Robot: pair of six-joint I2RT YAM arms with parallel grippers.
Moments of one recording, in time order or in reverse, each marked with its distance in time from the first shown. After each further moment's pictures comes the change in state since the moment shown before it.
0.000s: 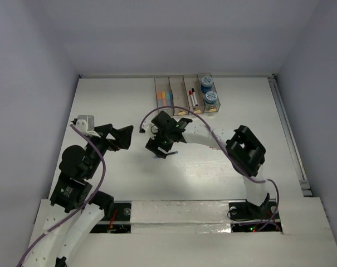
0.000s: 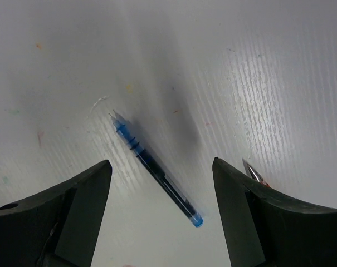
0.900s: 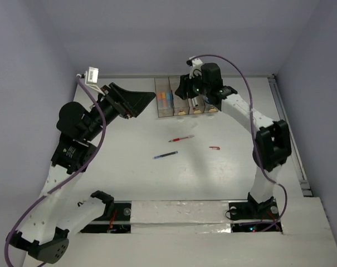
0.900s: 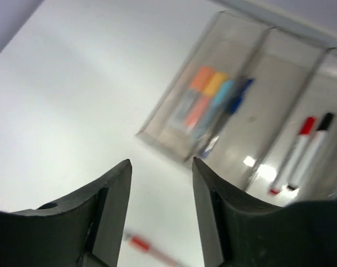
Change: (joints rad) left arm -0.023 0.439 0.437 0.186 0.380 -0.460; right arm -0.476 -0.021 0.205 0.352 -0.129 0.393
